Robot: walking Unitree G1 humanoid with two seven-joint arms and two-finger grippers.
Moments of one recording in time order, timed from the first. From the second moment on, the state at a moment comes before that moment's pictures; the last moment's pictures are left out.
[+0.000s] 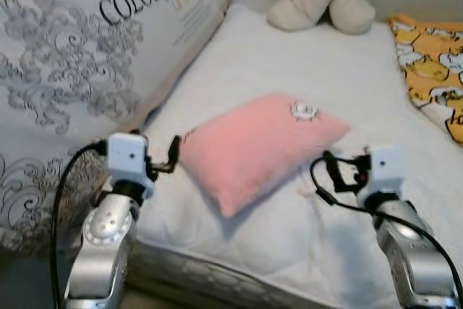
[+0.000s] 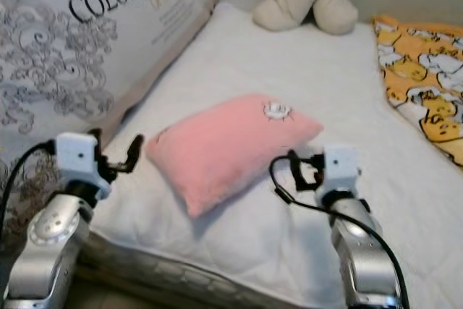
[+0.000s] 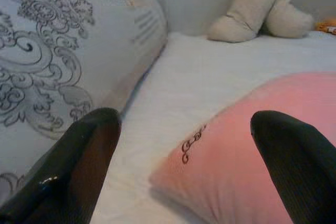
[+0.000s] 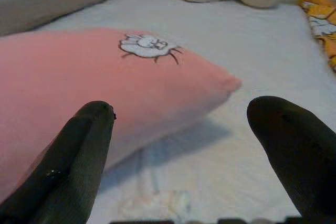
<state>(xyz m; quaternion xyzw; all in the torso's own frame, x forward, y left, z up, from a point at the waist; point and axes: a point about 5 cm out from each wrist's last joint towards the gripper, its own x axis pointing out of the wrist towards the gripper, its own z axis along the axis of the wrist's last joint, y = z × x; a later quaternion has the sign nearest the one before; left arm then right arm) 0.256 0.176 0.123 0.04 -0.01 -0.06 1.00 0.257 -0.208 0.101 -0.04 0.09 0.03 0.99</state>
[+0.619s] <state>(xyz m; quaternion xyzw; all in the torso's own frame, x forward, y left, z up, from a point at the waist) 0.254 0.180 0.121 0.04 0.00 -0.05 1.00 0.257 -0.204 0.099 -0.04 0.09 0.04 0.99</state>
